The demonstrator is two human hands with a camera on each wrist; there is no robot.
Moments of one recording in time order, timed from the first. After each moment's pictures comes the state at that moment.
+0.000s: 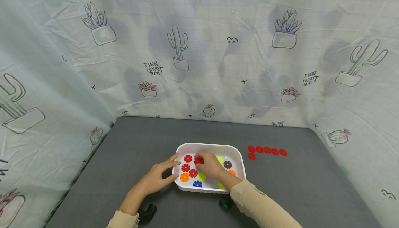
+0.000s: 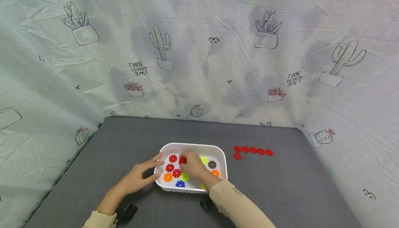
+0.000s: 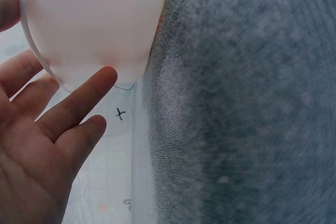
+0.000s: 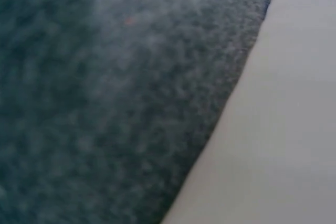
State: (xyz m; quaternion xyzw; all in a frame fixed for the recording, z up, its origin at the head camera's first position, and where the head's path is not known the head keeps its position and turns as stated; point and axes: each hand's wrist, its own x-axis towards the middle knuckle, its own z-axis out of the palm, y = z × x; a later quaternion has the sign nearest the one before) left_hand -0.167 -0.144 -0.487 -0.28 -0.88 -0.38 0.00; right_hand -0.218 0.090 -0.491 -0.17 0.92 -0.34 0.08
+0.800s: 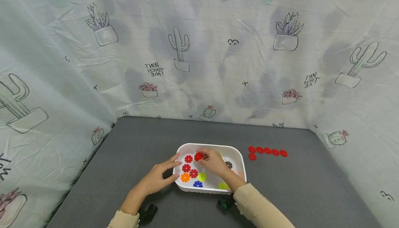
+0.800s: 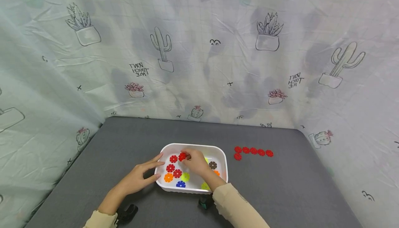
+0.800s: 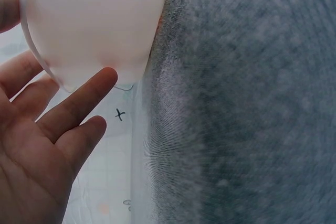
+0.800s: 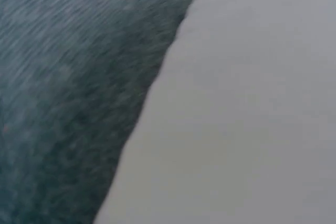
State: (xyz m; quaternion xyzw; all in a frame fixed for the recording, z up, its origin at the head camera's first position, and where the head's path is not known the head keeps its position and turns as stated) left_hand -0.168 -0.145 -0.482 -0.28 -0.88 -0.38 0.00; right_hand -0.216 0.096 -0.472 -0.16 0.89 -0.42 0.06
